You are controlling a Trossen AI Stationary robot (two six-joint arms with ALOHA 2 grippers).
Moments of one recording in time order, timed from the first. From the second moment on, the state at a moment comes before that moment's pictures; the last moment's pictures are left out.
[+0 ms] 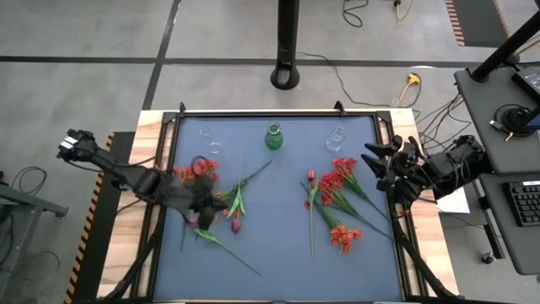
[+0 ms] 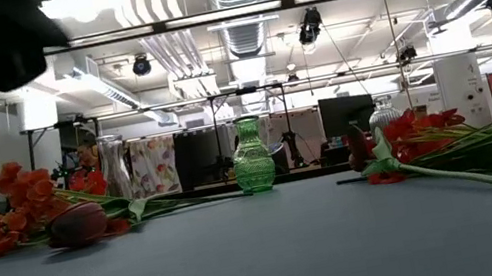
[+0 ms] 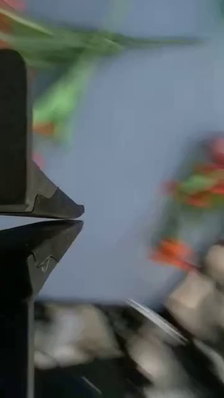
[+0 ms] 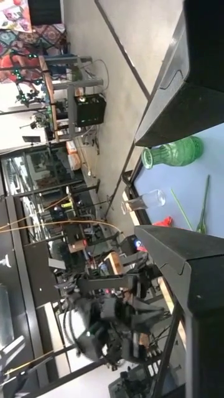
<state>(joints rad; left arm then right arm) -0.47 0.98 0.74 -0.47 -0.30 -0.93 0.52 0.20 0.39 -0.05 0.94 0.13</state>
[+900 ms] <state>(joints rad) -0.58 1.81 1.21 -1.08 0.04 -0.58 0.52 0.21 0.39 -0.05 0.88 0.17</state>
